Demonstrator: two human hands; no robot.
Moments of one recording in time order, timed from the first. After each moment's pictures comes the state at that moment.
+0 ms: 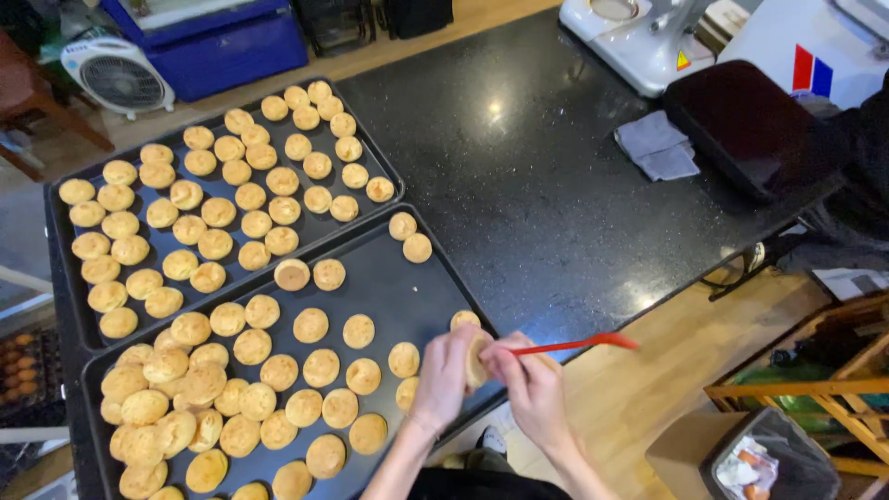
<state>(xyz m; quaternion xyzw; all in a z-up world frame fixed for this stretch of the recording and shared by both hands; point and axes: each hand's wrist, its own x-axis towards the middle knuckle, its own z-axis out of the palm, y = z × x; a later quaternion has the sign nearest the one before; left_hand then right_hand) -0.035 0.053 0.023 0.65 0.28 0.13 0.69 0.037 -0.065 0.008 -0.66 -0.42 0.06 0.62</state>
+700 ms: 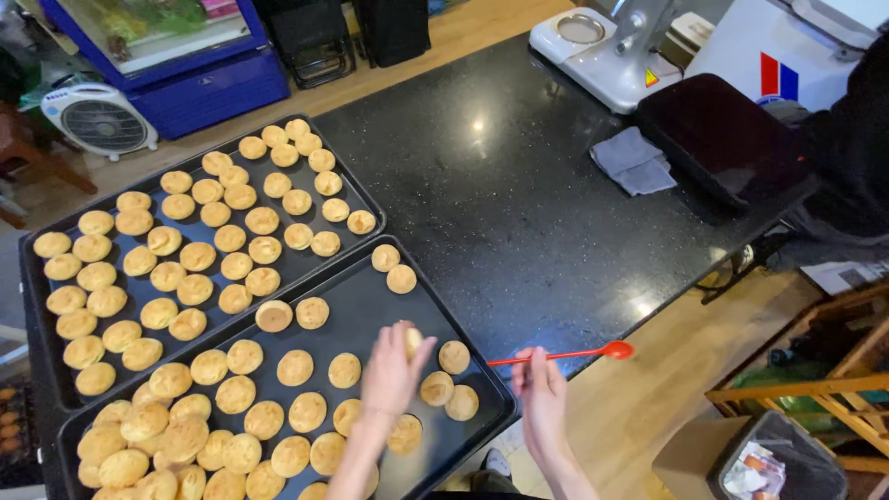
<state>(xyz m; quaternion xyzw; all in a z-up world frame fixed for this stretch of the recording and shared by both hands) -0.014 0.129 -0.097 0.87 0.28 0.13 0.38 0.078 -0.070 -0.085 -0.52 0.02 0.20 0.83</state>
